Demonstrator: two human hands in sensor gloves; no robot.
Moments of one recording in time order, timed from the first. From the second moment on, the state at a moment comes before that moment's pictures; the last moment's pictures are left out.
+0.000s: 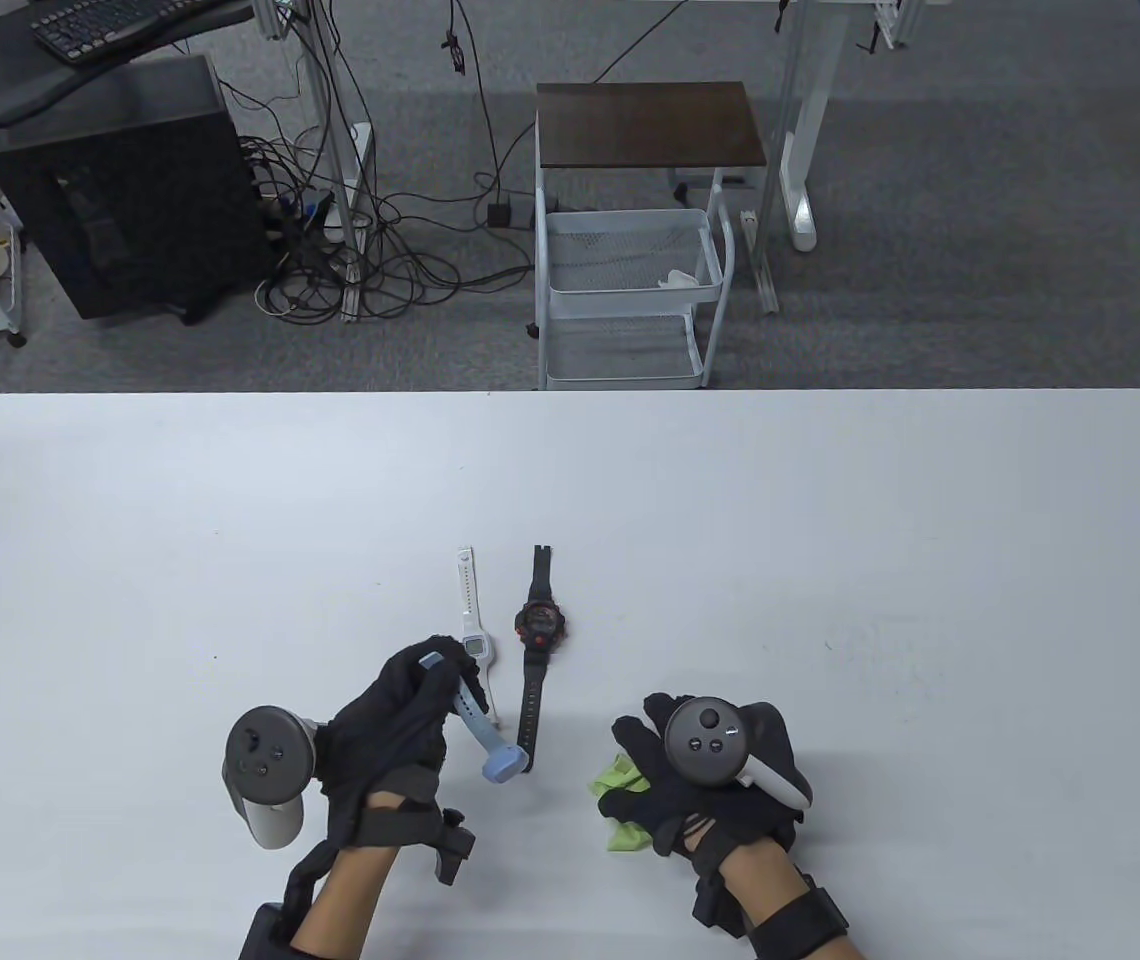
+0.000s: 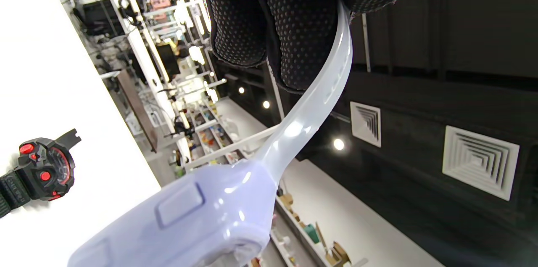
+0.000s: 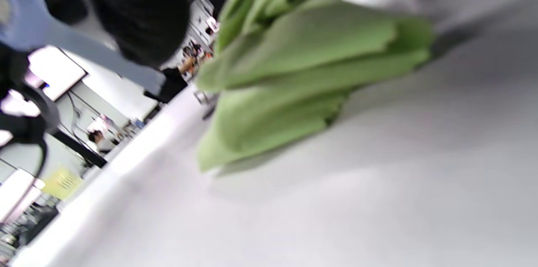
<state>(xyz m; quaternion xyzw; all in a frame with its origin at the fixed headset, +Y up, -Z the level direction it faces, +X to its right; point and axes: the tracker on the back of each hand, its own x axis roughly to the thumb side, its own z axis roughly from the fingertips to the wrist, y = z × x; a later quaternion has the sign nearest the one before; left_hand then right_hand) -0.206 -0.714 -0.260 0.12 -0.15 0.61 0.77 0.116 -0.787 -0.286 0.21 0.17 0.91 0.32</state>
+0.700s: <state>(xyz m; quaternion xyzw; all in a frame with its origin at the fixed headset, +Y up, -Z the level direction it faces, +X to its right) -0.105 -0.686 -0.360 -0.03 -0.15 0.54 0.83 0.191 -0.764 -0.306 0.12 -0.05 0.75 0.65</state>
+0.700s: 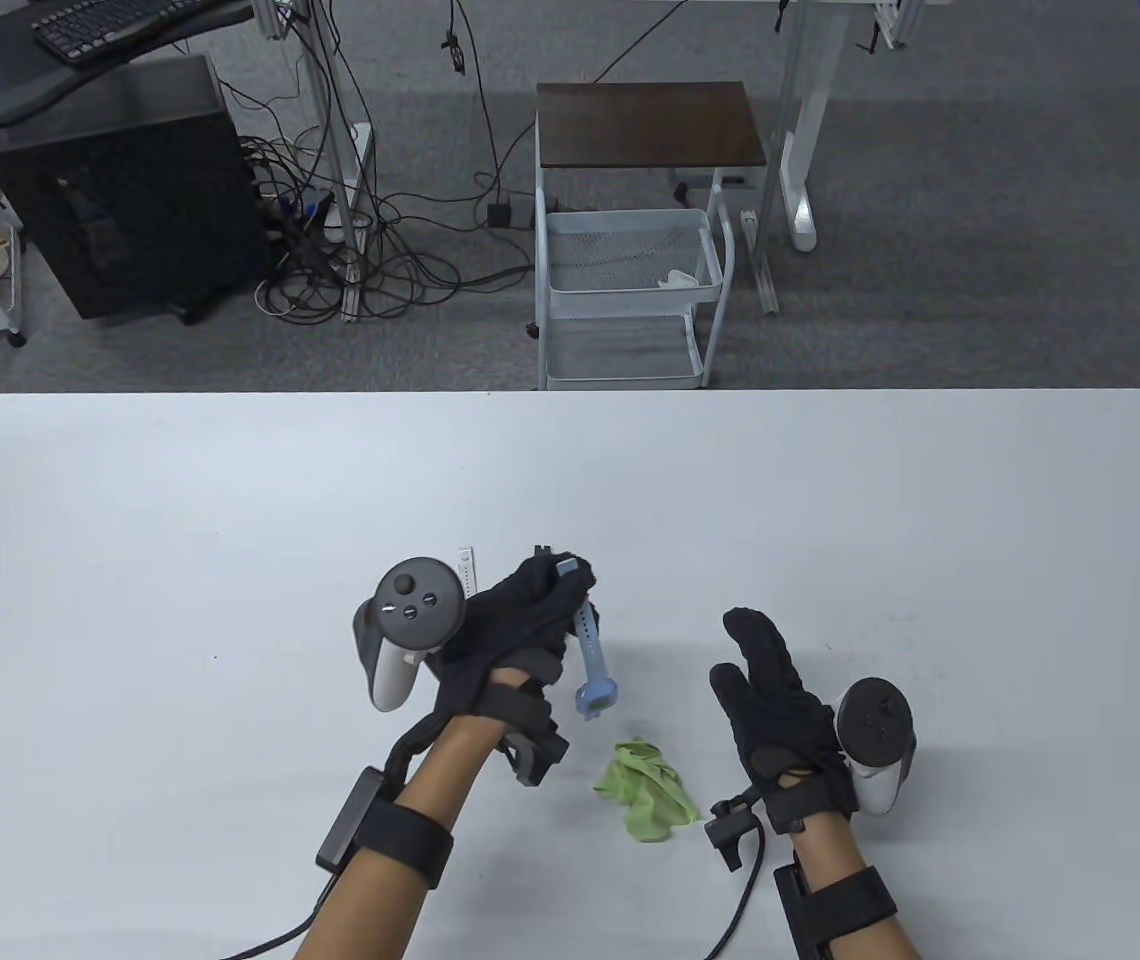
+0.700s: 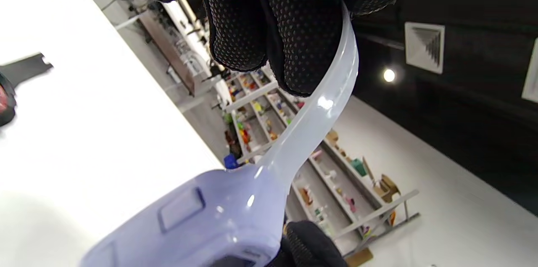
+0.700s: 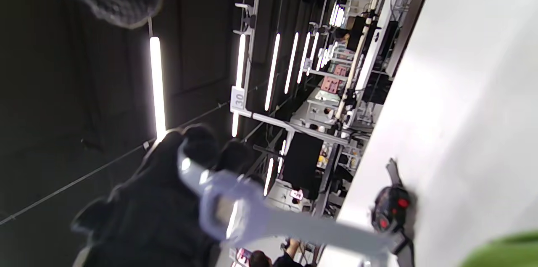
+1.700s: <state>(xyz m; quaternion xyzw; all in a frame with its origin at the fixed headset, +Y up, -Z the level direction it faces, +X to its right) -0.058 -0.773 -0.494 -0.25 -0.02 0.40 0.88 0.207 -0.768 -0.309 0.08 -0.09 0.72 0.68</state>
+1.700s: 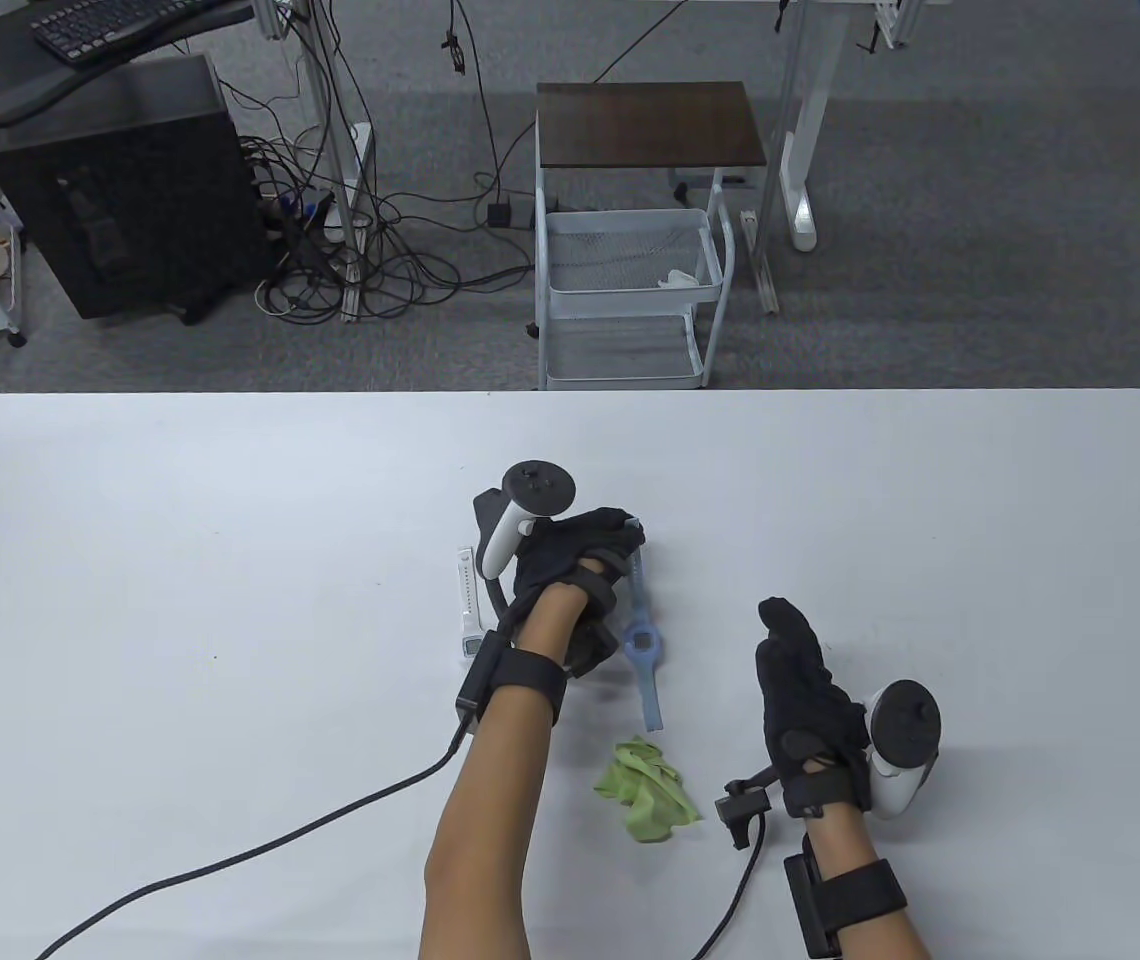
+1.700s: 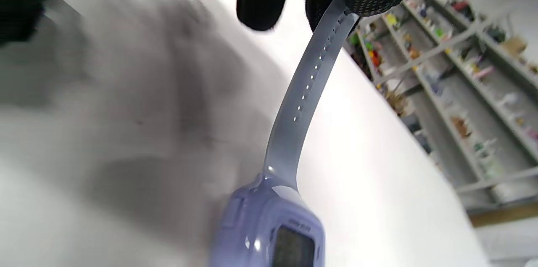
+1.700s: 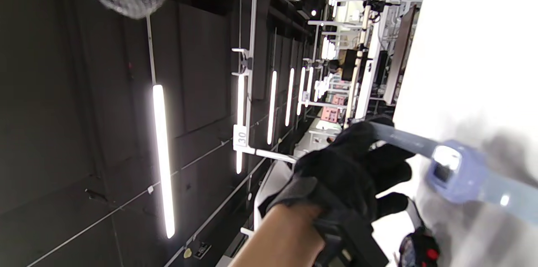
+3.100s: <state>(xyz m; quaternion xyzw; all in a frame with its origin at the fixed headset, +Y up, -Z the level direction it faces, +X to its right) -0.083 -0.749 -0.476 -0.17 -0.04 0.29 0.94 0.192 -0.771 -0.305 0.11 -0.07 0.74 0.66</state>
